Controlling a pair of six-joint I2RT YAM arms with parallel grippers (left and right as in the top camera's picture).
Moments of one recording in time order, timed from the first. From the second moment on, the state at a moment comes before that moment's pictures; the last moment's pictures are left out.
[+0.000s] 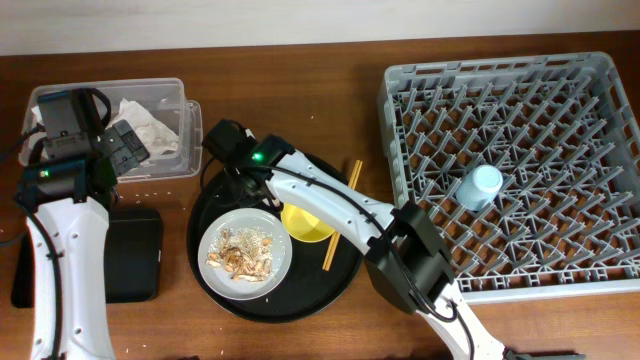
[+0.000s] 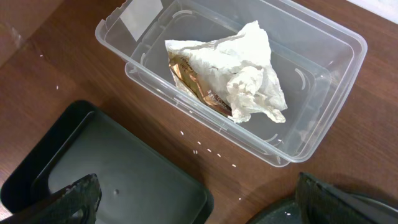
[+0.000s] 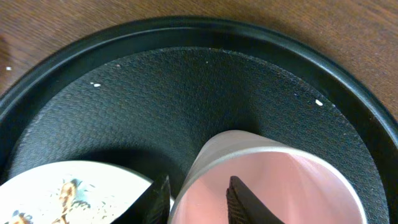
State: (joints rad) left arm 0.21 1.44 1.39 -0.88 -0.29 -0.30; right arm 0.85 2.35 2.10 -0.98 0.11 0.34
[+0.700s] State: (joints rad) left arm 0.21 1.44 1.39 -0.88 -0.29 -0.30; right arm 0.66 2.29 2.58 -1.51 0.07 0.33
